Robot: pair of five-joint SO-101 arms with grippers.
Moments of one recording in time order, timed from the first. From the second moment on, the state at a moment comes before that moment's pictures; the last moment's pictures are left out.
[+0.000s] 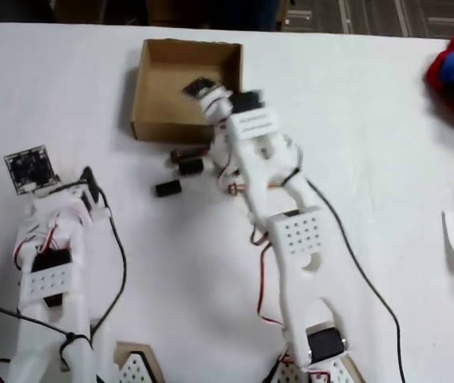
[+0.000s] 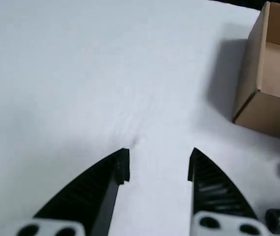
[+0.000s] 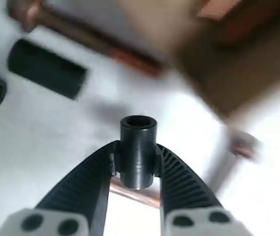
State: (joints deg) left arm -22.9 -43.7 77.4 8.3 5.3; right arm -20.0 55.3 -60.8 95.5 23.5
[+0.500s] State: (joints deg) left arm 11.2 -35.3 42.7 52.5 -17.7; right arm 14.8 19.5 -39.5 100.0 17.5
